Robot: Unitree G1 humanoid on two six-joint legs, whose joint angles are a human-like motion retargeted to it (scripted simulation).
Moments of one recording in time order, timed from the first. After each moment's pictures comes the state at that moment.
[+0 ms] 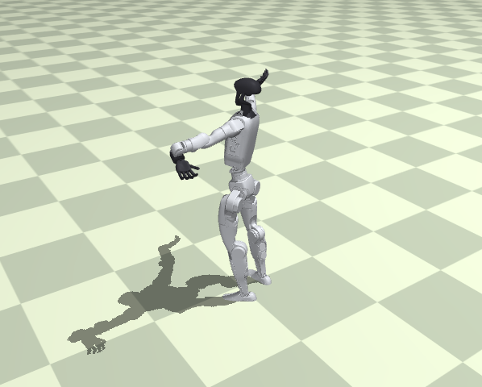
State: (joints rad) left arm -0.72 1.03 0.18 1.38 1.97 -1.61 -1.61; right arm -0.69 -1.32 -0.65 0.94 0.45 -0.24 -0.82; waist 0.09 0.06 -0.36; left_leg -0.17 0.03 0.33 0.07 -0.14 -0.04; right_leg -0.10 -0.10 -0.39 0.02 -0.13 0.08
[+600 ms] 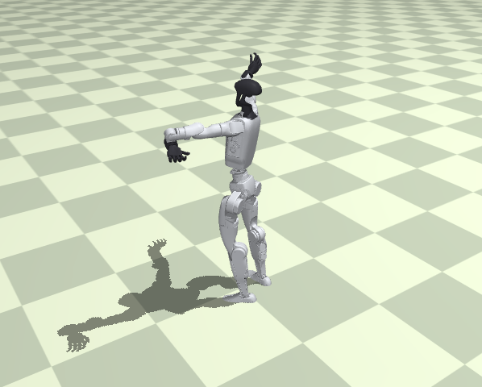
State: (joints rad) left arm -1.14 0.99 -0.31 1.54 1.97 -1.61 -1.61; right arm -1.36 -1.39 0.16 1.13 -0.19 0.15 -0.80; waist 0.08 0.07 -0.34; left_leg -0.15 0.04 0.35 0.07 -0.13 -0.04; right_leg -0.11 -0.09 -0.38 0.03 -0.13 0.07
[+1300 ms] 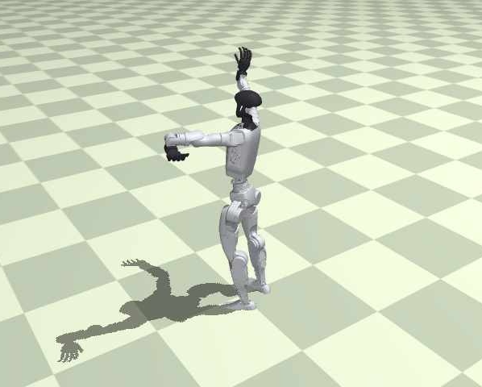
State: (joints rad) left arm -1.27 1.01 -0.67 1.53 1.97 -1.61 -1.61; right arm -1.69 -1.41 0.72 0.86 -0.54 0.16 -0.85; waist 0.05 0.07 -0.31; left_leg -0.13 0.03 0.34 0.07 -0.13 -0.03; right_leg -0.08 -0.09 -0.39 0.02 -0.13 0.07
